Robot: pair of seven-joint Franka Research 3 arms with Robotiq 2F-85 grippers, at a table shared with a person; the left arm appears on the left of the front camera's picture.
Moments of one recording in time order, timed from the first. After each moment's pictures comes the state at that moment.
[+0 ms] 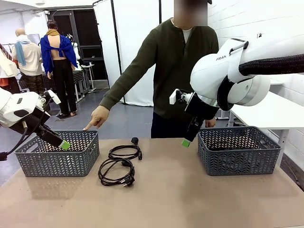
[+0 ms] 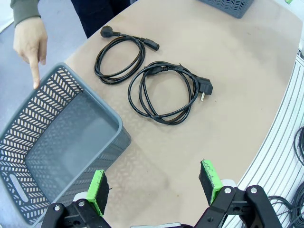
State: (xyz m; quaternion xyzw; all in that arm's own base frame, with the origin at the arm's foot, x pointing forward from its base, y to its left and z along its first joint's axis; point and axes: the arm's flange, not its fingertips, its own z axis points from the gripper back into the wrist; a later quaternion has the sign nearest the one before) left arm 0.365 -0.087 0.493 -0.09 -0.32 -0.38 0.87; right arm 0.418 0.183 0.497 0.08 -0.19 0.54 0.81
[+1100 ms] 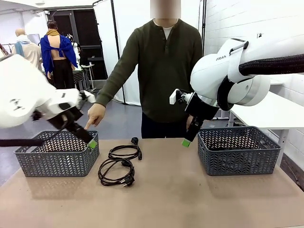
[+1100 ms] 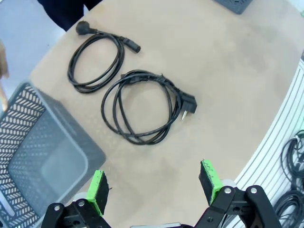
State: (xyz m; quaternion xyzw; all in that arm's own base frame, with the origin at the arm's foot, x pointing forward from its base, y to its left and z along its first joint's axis) left arm 0.408 -0.193 0.497 -0.07 -0.23 -0.37 0.90; right arm 0.419 0.183 0.497 0.08 -0.19 0.54 0.81
